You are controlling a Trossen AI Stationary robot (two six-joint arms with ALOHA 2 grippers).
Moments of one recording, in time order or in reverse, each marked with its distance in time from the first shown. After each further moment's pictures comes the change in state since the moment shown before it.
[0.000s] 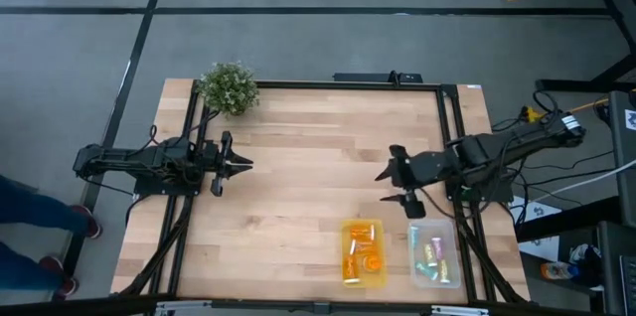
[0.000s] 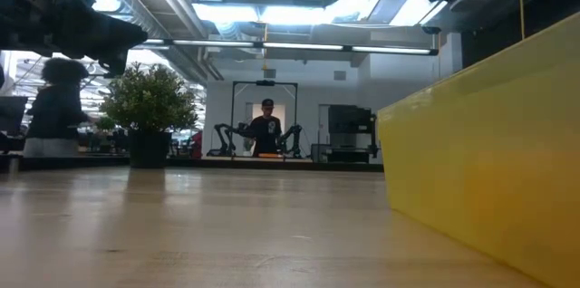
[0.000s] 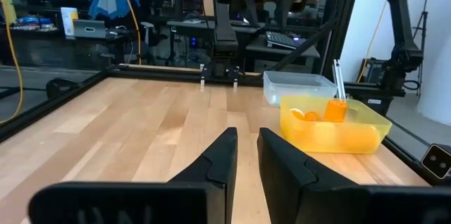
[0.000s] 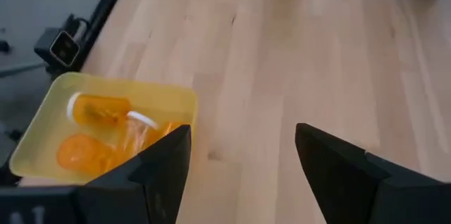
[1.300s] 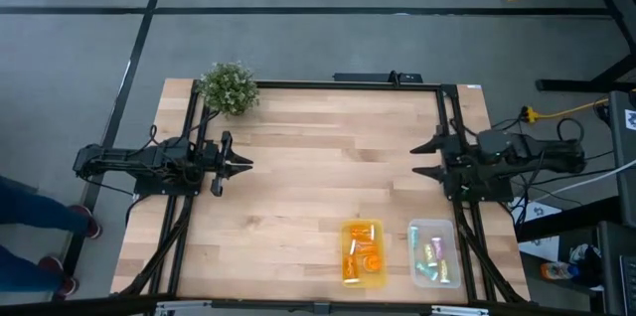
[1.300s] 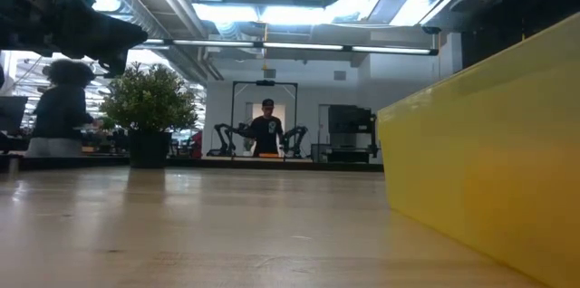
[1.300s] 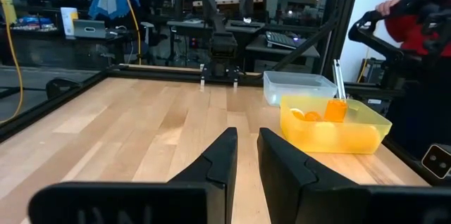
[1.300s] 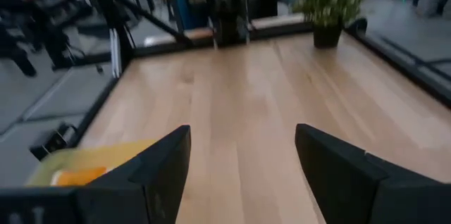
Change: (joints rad) left arm 0.000 0.000 0.000 0.000 0.000 0.000; right arm -0.200 -0.855 -0.511 0.143 -0.001 0.081
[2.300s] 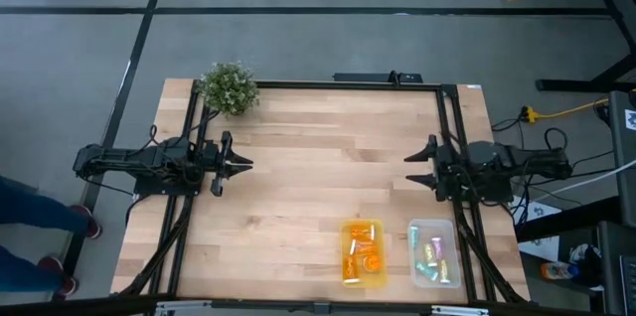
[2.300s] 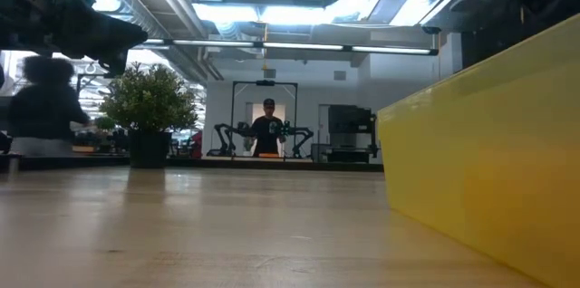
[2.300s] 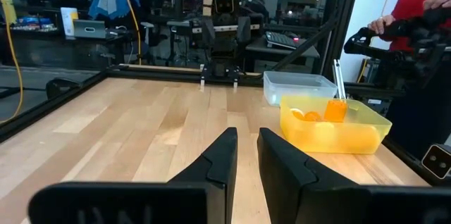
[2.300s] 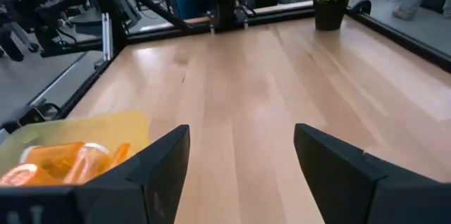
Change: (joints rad) left arm 0.000 0.000 0.000 0.000 0.000 0.000; right arm 0.000 -0.233 -0.259 0.067 0.001 -0.003
